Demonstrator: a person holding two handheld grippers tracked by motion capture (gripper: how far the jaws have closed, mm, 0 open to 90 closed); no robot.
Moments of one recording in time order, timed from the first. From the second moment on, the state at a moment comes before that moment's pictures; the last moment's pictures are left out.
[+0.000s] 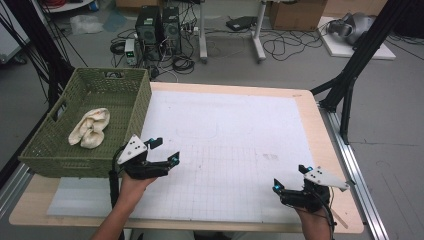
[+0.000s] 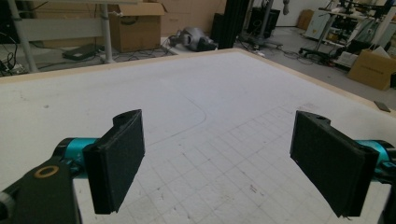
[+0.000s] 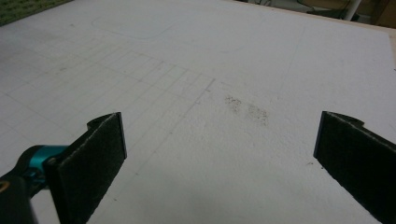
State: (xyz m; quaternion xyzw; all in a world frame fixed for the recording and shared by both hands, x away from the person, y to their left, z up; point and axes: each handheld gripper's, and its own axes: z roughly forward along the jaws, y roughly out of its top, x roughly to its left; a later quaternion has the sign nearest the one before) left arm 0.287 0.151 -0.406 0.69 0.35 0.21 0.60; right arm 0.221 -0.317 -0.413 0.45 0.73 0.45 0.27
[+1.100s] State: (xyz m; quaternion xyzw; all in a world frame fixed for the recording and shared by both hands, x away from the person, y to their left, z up) left arm 0.308 0.255 -0.300 0.66 0.35 0.29 0.60; right arm 0.226 -0.305 -0.410 0.44 0.73 0.46 0.26
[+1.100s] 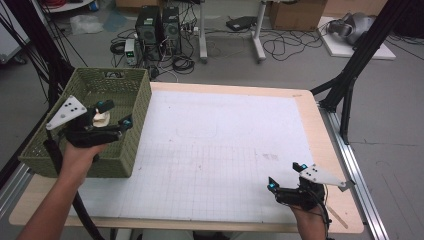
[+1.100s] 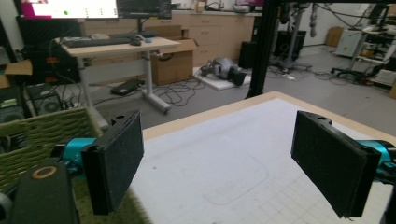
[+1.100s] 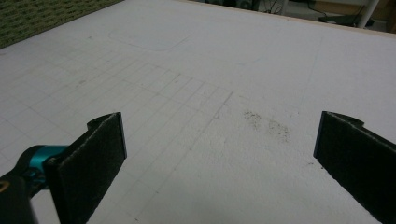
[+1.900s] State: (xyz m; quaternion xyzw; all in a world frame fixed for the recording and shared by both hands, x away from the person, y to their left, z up) left arm 0.399 0.339 -0.342 0.67 0.50 0.27 0.47; right arm 0.228 -0.298 -0.413 0.43 0.74 0.45 0.26
